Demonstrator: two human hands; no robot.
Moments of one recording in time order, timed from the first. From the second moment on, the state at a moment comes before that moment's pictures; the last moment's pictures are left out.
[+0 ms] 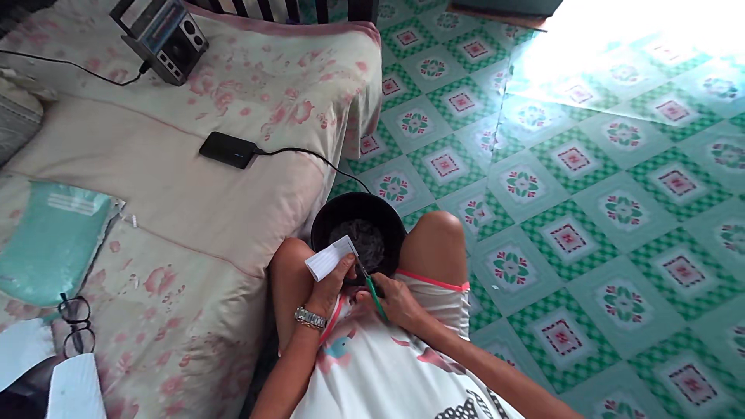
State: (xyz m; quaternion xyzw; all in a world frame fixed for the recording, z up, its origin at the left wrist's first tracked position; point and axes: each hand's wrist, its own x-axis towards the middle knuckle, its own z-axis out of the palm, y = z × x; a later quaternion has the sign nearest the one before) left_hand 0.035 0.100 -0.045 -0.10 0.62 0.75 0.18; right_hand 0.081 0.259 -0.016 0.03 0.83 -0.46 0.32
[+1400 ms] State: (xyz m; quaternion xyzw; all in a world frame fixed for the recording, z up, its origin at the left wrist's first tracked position) left_hand 0.042 0.101 -0.045 -0.11 0.61 0.76 0.17; right_hand 0.081 0.260 -0.024 0.06 0.78 -0.55 0.30
